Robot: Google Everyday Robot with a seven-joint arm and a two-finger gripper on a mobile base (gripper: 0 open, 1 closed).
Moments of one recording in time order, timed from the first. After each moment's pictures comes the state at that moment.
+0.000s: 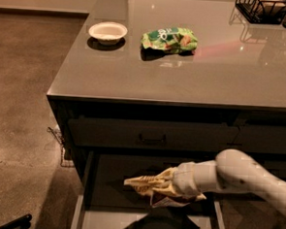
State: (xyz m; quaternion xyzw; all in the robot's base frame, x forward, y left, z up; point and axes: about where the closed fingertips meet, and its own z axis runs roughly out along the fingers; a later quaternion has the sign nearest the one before) arm 0.454 -0.075 0.580 -0.60 0.68 0.25 0.34
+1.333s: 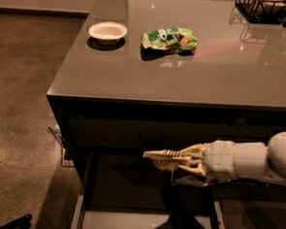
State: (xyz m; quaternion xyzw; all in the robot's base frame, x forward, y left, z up) arm 0.460 -0.130 0.717 -0.61 0.63 0.19 0.44
